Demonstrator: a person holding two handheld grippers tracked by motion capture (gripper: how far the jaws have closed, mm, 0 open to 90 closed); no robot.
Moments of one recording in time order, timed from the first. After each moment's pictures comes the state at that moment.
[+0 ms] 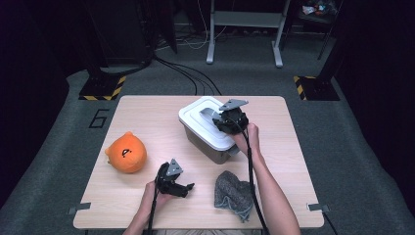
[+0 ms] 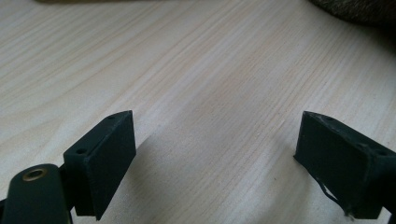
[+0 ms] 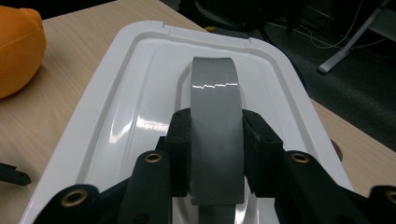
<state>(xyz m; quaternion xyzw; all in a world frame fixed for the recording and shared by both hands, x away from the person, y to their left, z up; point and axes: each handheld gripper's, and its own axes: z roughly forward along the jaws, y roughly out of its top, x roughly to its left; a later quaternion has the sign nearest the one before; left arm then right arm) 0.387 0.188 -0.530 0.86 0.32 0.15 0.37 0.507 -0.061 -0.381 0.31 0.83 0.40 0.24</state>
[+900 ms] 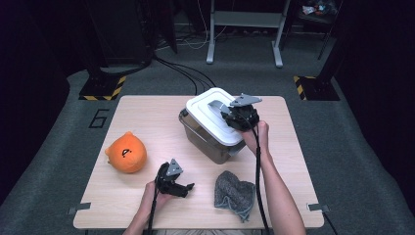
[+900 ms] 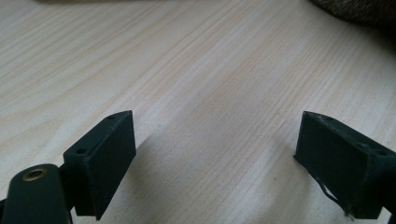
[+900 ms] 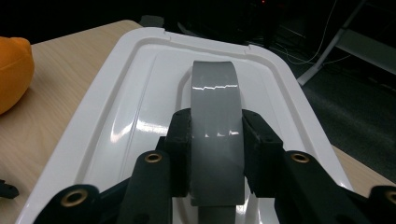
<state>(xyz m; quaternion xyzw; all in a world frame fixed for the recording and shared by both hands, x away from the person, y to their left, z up) 0.387 0.188 -0.530 0.86 0.32 0.15 0.37 0.495 -0.088 -0.356 0.33 0.80 0.42 0.27</state>
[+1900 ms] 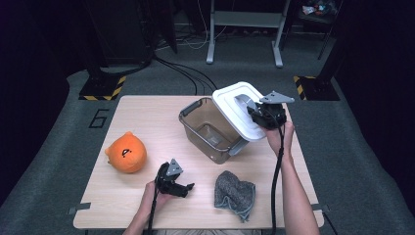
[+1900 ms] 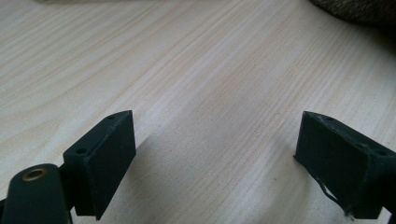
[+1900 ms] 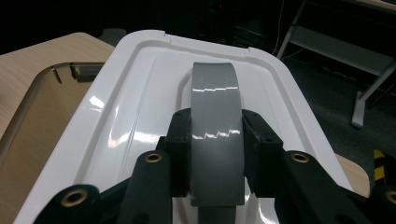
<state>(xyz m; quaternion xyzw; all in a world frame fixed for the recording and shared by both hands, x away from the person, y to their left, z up) 0.388 0.189 -0.530 0.86 0.32 0.14 0.37 0.488 -0.159 -0.345 0.39 0.75 0.43 0.31</state>
